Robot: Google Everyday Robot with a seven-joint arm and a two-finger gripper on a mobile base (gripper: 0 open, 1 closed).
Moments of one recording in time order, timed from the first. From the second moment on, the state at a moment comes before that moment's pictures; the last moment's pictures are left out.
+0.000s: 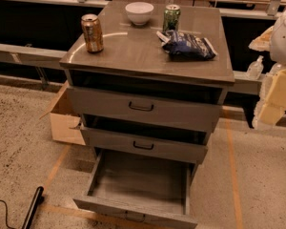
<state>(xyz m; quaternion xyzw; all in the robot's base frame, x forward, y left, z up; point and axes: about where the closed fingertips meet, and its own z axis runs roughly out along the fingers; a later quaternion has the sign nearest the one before) 0.438 -0.216 0.977 -0.60 0.78 -0.04 0.16</state>
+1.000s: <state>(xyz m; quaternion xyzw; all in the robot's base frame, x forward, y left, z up) 0.498 -0.241 0.968 -0.53 0.80 -0.01 0.28</state>
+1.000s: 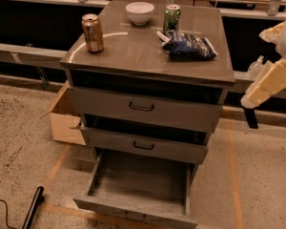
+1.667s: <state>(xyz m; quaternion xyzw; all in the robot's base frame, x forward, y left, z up) 0.611 -0.286 0.985 -0.40 0.77 0.05 0.49</state>
